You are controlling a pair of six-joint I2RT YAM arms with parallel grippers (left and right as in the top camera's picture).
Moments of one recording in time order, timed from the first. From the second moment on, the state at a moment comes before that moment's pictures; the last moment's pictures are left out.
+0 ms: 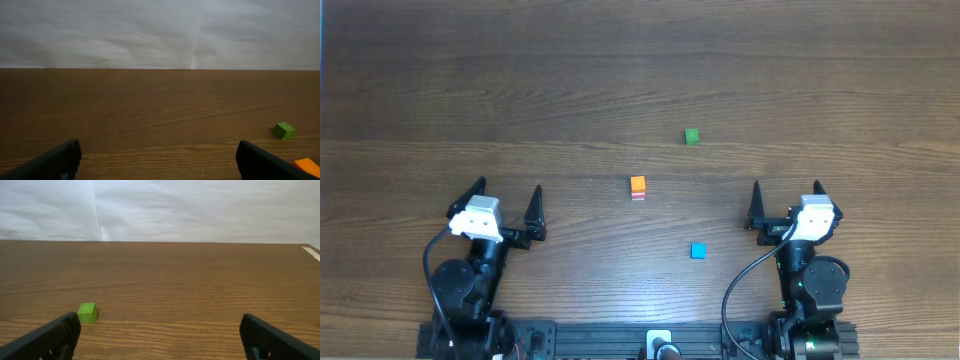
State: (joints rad) left arm -0.06 0.01 0.01 -0.07 0.11 -0.07; right arm 0.04 0.01 0.01 -0.07 0.04 0.00
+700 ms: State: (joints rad) left arm -0.06 0.01 0.01 -0.07 0.11 -0.07; right arm 0.04 0.24 0.06 0.17 -0.06 0.14
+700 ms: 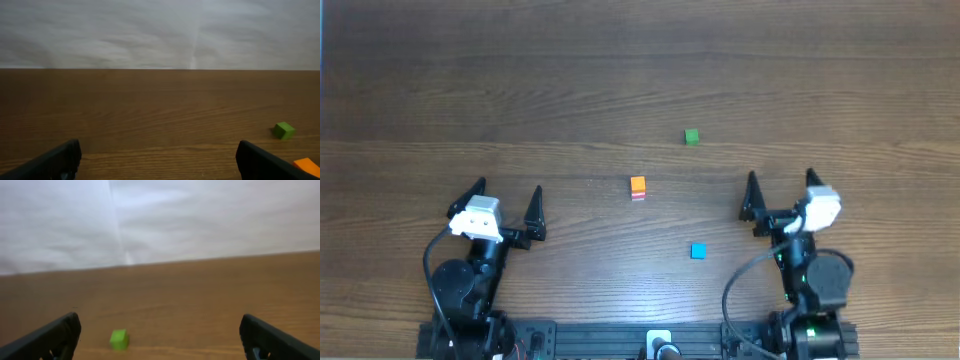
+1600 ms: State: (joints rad) left arm -0.06 0.01 0.01 -0.07 0.11 -0.07; right arm 0.24 1.71 1.52 -0.85 -0.18 0.18
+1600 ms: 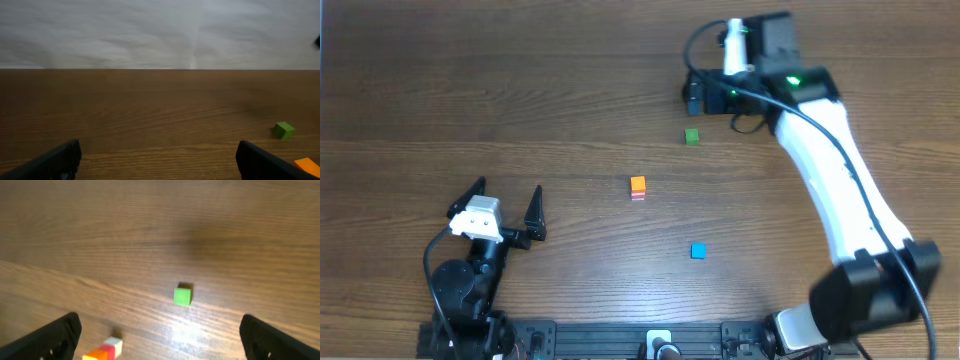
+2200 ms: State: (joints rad) left arm -0.06 0.01 0.01 -0.07 0.11 -0.07; right arm 0.32 2.14 1.64 -0.92 0.01 0.22
